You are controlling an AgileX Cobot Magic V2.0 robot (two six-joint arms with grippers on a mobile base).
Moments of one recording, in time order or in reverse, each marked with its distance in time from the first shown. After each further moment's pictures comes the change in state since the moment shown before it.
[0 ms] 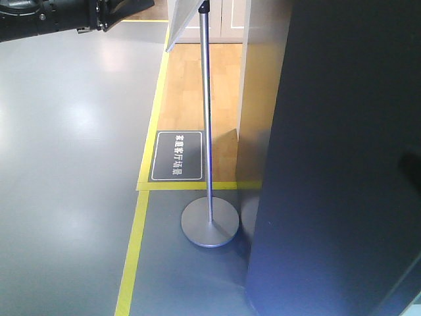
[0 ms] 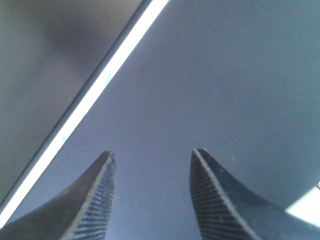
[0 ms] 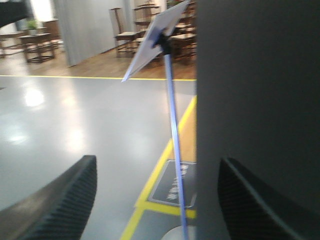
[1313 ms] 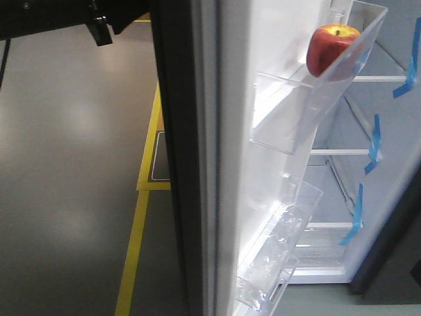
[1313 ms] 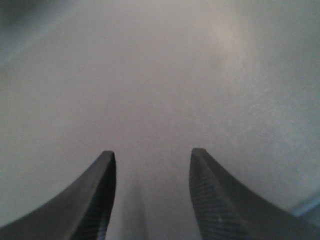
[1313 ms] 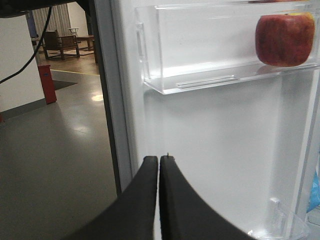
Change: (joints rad) left arm -0.027 0.000 0.000 -0.121 0.242 -0.234; right arm 0.000 -0.409 0.123 -0.005 0.330 0.093
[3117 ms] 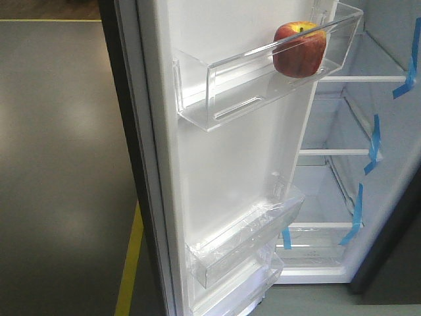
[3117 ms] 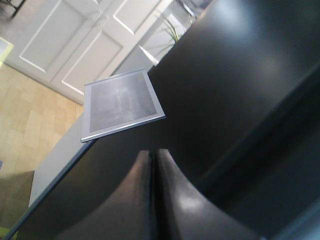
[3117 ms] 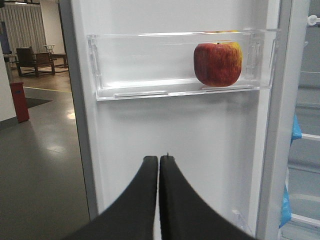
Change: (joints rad) left arm 0.143 -0.613 0.456 0.564 -0.813 -0.273; right arm 0.000 0.000 0.000 -0.019 -0.107 -0.011
